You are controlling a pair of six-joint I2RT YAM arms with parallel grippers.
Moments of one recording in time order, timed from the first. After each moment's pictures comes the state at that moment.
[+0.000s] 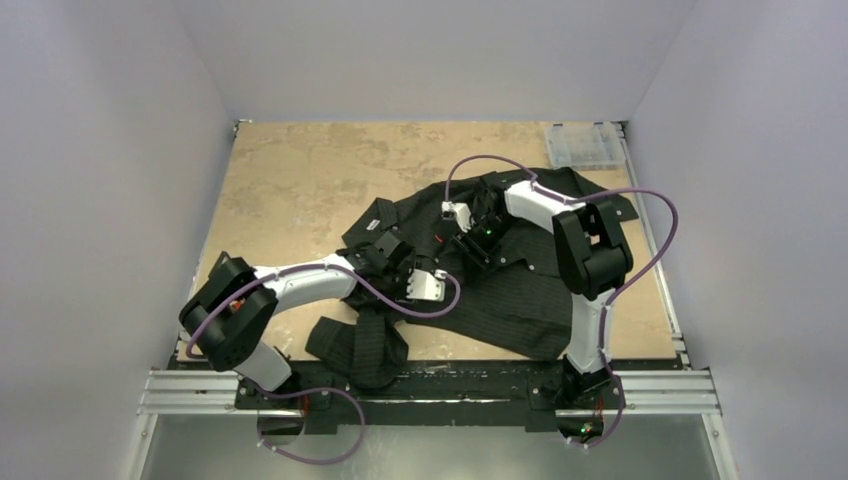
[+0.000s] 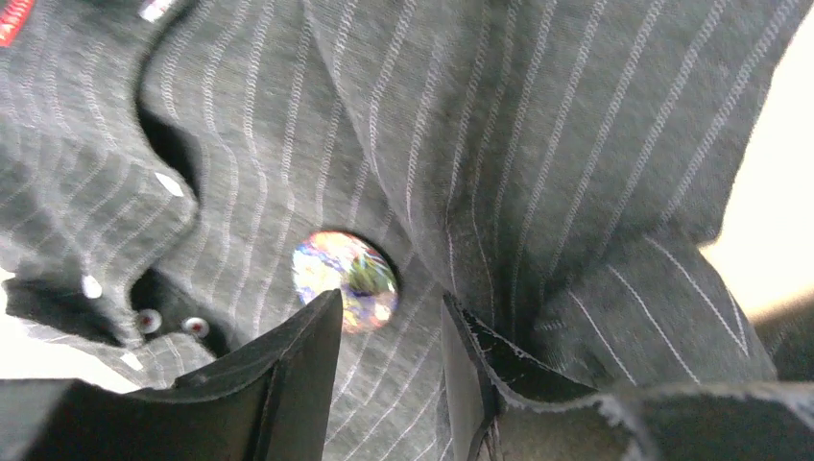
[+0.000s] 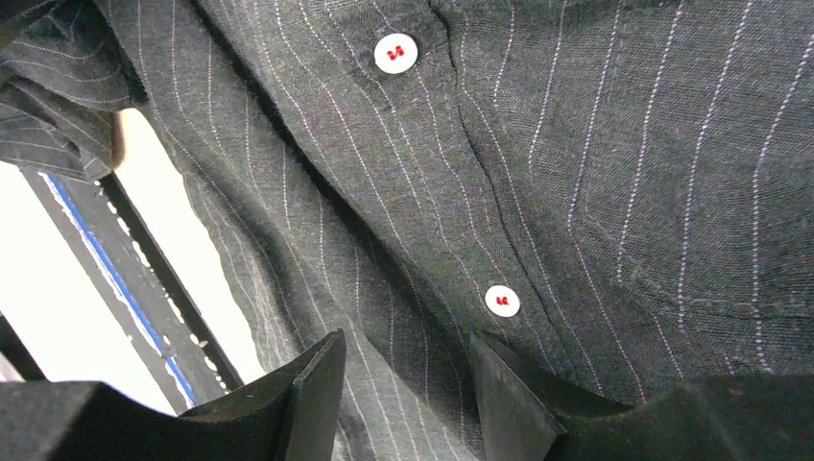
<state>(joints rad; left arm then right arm) -0.77 1.55 0.81 -0.33 0.08 0.89 0.40 2.02 1.39 -0.97 -0.59 -0.49</state>
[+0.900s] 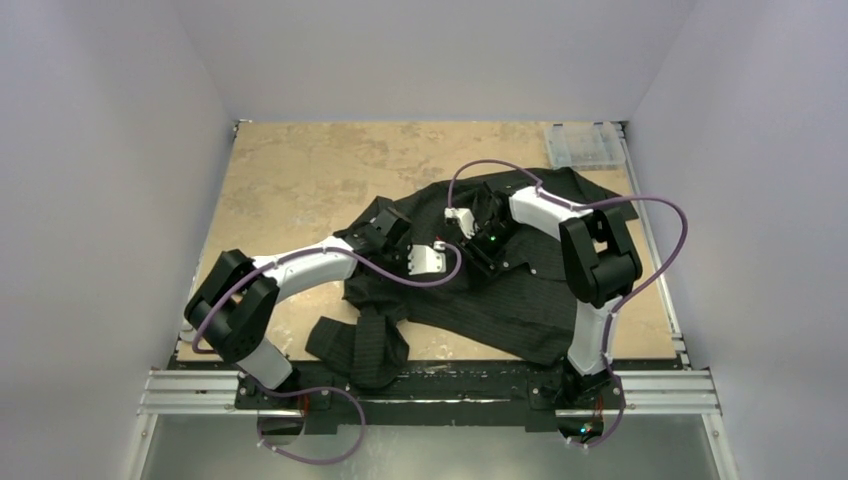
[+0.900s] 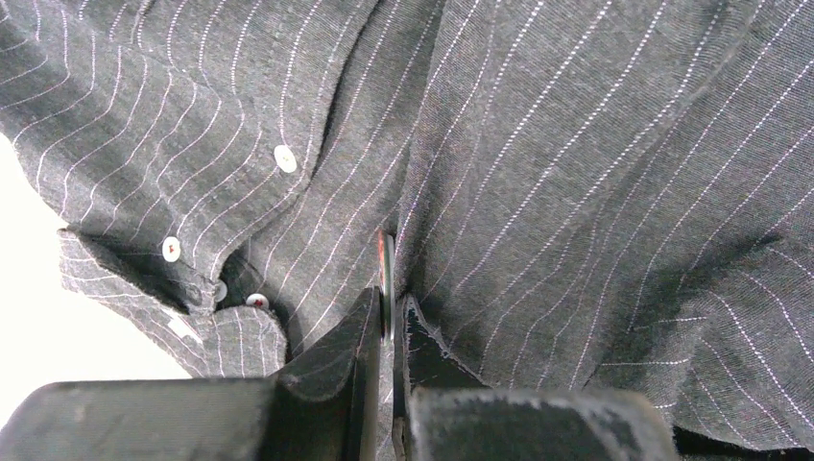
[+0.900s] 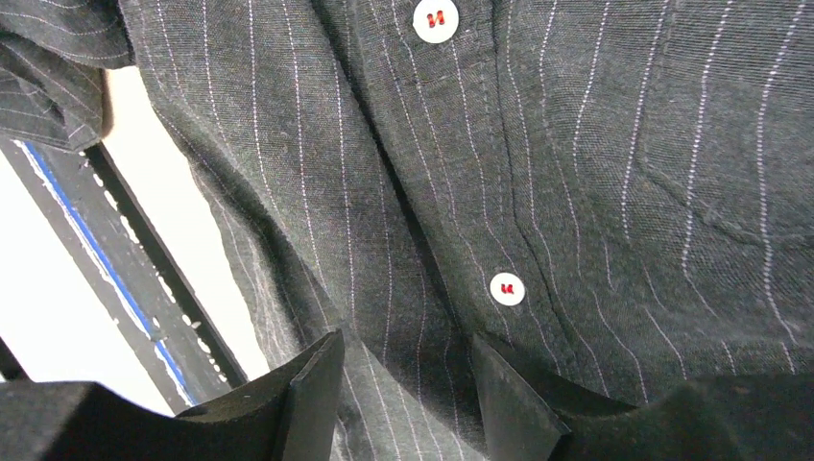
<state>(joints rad) -0.71 1.60 0.93 -0.35 0.07 0.84 0.40 1.95 1.30 -0.96 -0.58 -0.52</state>
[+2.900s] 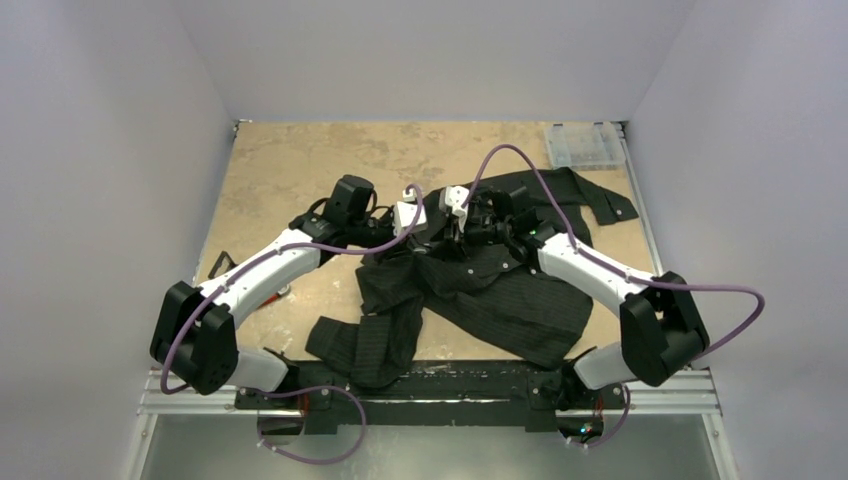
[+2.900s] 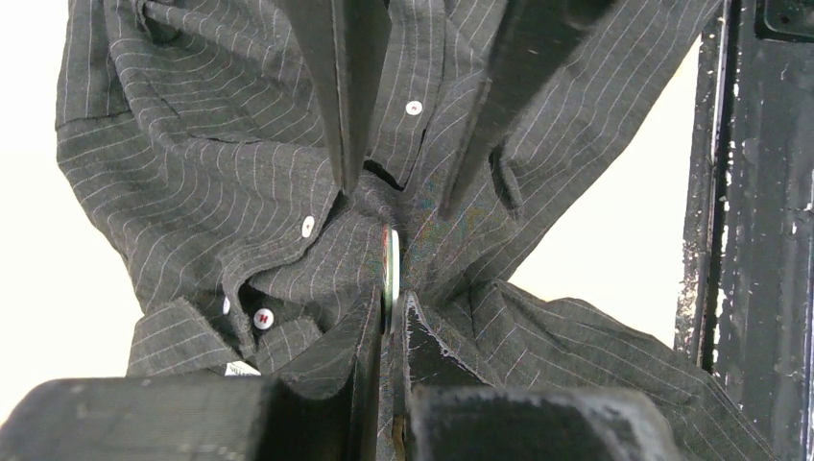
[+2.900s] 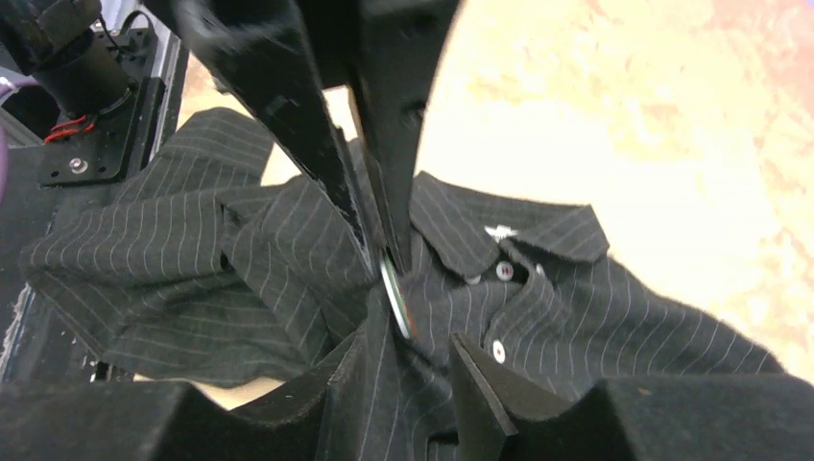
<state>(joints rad) -0.54 1.39 1.00 -0.34 0.65 0.53 0.53 1.45 0.93 -0.01 -0.82 -0.39</state>
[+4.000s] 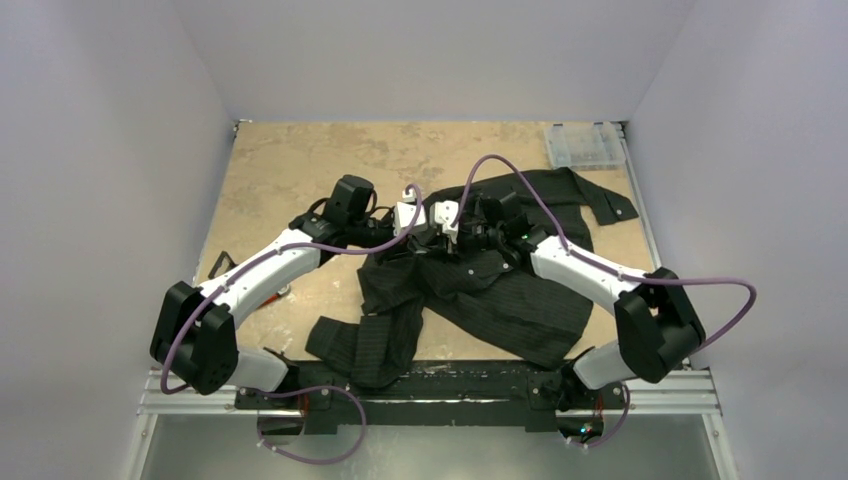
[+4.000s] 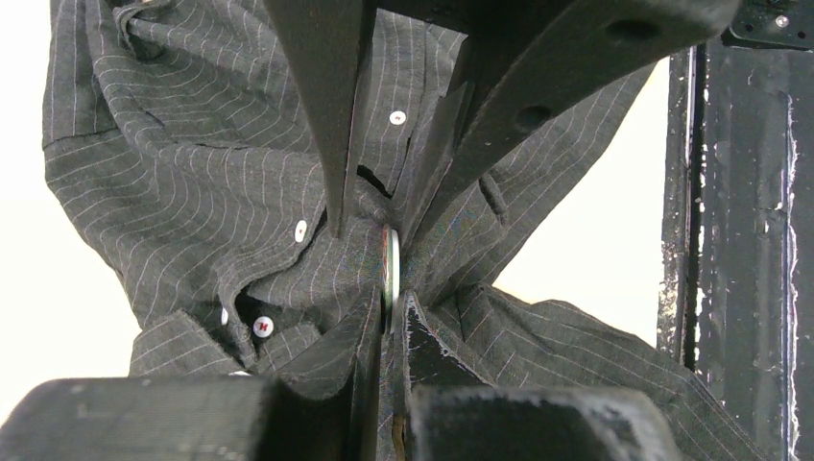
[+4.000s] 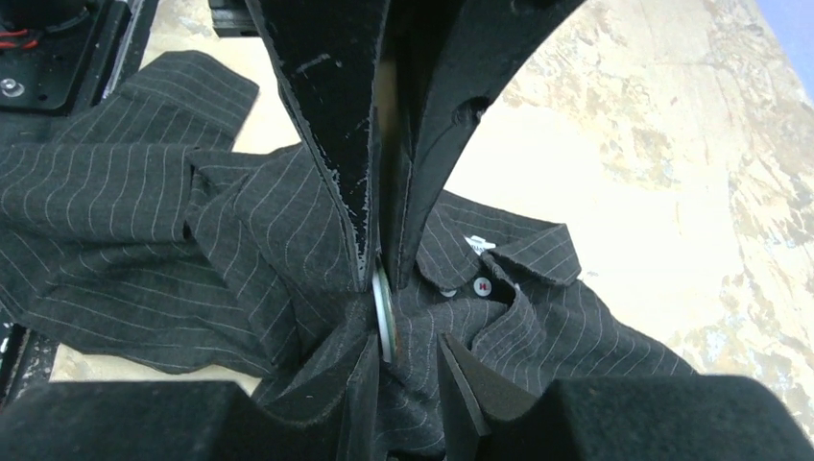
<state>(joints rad) -0.54 1.39 1.00 -0.35 0.70 0.54 0.59 1.45 0.90 0.01 -0.75 -0.59</state>
